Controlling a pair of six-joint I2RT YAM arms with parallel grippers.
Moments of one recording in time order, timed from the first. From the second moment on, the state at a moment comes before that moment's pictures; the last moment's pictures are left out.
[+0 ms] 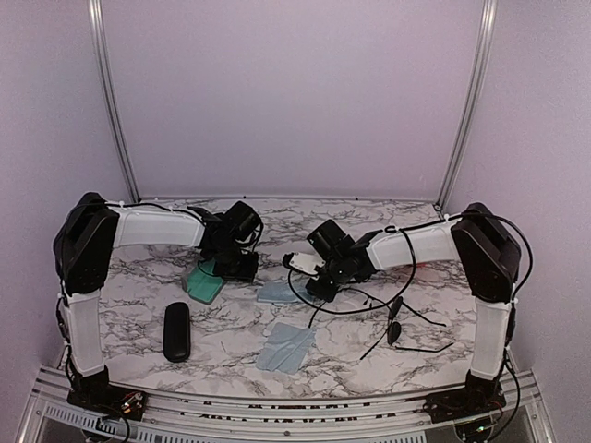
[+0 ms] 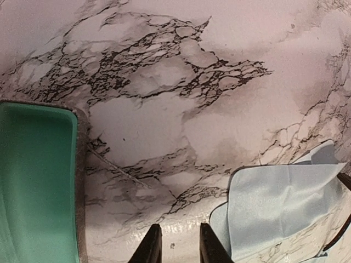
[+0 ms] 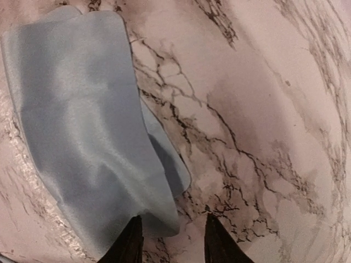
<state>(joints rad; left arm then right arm) -0.72 2.01 1.42 -0.60 -0.04 -0.51 0.80 1.99 1.28 -0.33 0.06 -0.38</state>
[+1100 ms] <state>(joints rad) -0.78 1.86 1.18 -0.34 0.05 -0.64 0.79 1.70 0.96 -0.08 -0.09 -0.18</state>
